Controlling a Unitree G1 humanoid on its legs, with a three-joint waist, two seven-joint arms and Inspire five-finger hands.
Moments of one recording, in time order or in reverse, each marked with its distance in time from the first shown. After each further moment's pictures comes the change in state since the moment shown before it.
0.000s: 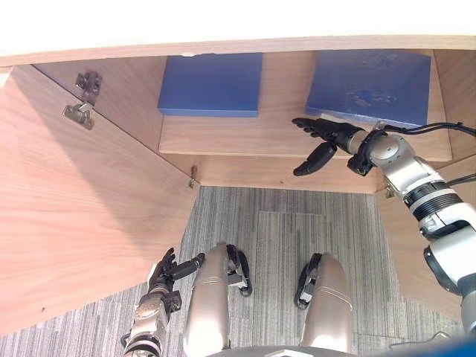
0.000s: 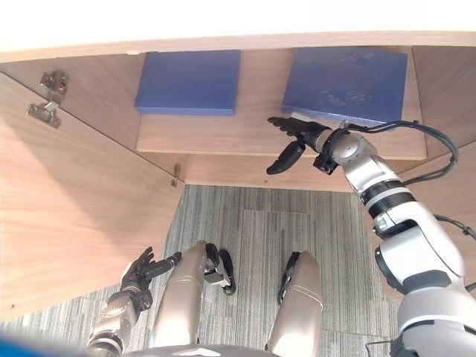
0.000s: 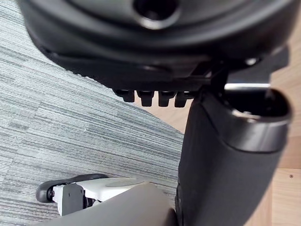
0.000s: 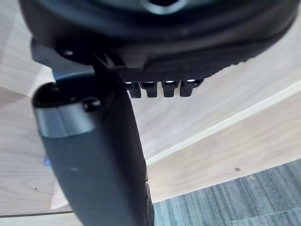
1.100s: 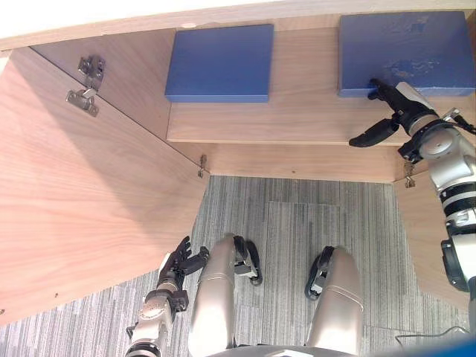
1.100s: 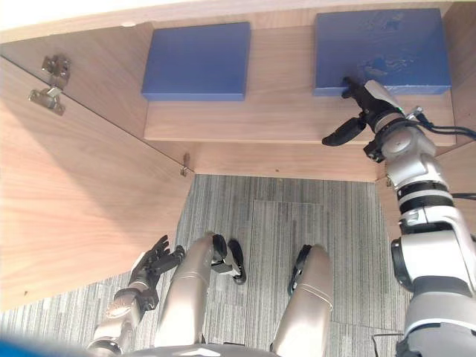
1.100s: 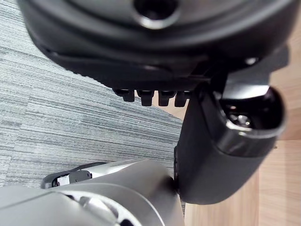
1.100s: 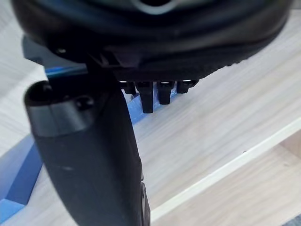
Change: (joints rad) left arm 0.116 0.030 -0.222 -0.238 -0.110 0.003 -0.042; right arm 0.073 -0.017 -0.410 0.101 -0.338 -0.040 -0.227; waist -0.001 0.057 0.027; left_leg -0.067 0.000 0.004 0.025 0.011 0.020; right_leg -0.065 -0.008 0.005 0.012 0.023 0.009
